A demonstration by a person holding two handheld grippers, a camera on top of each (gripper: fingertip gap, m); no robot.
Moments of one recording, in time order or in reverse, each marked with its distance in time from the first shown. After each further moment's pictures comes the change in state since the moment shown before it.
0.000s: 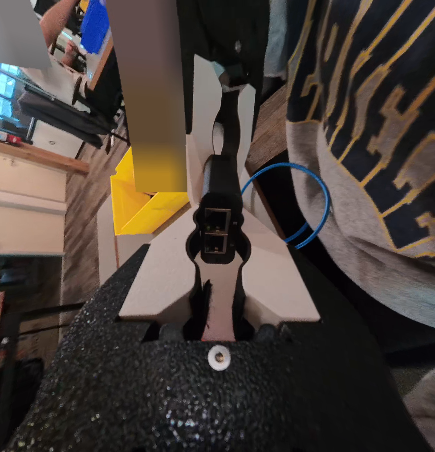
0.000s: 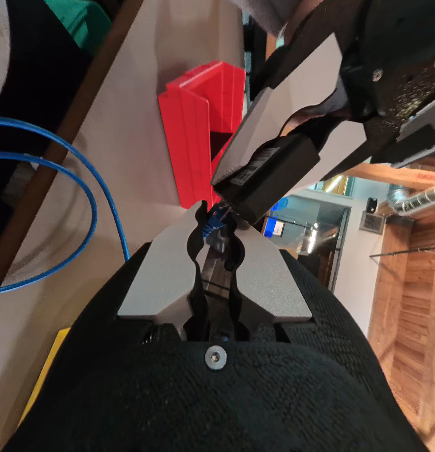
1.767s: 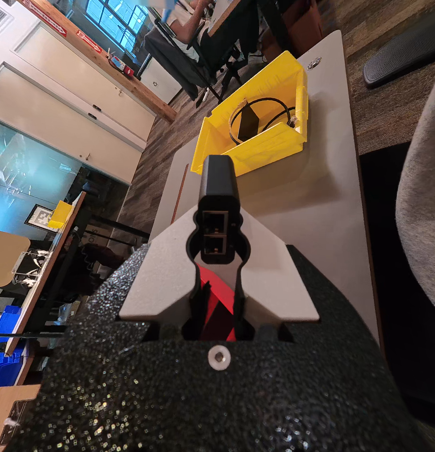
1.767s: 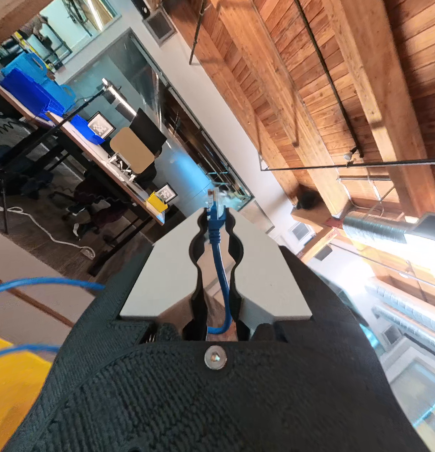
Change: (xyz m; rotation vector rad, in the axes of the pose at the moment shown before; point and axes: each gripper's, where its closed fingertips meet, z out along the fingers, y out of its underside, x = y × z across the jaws) left arm -0.073 0.069 -0.055 -0.096 -0.417 -0.215; right arm 0.285 0.312 -0.208 -0.468 0.911 0.641
